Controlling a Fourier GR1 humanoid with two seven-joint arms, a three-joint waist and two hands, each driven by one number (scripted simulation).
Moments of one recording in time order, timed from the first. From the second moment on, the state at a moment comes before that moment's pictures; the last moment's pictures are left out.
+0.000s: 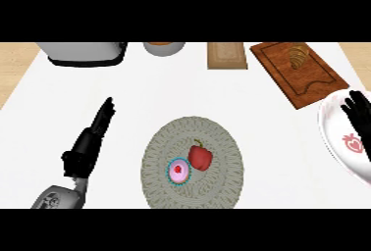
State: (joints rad) left arm -0.12 0.30 -0.26 -1.40 0.11 0.20 -0.14; right arm -0.04 -0.56 -0.05 -1.42 -0.31 0.08 -0.16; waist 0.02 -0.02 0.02
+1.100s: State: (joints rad) left arm -0.18 0.24 -0.22 -1.49 0.14 0.24 0.04; right arm 0.02 -0.05 0.73 -1.81 0.44 -0.35 -0.08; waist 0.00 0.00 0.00
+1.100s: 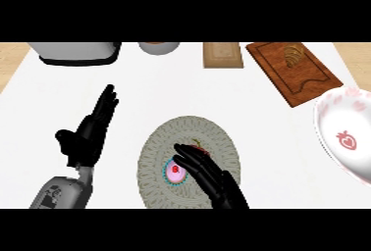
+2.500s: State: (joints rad) left arm -0.16 0.18 -0.16 -1.51 0.08 0.18 0.05; right arm -0.24 -0.01 0.68 -1.80 0.52 0.07 0.69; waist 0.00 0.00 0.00
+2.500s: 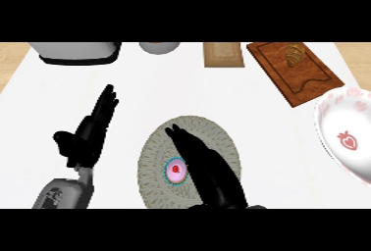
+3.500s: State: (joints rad) left arm -0.14 0.13 -0.10 -1.54 0.02 0.11 0.08; right arm -0.11 0.00 0.66 -1.75 0.38 -0.01 0.48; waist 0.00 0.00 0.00
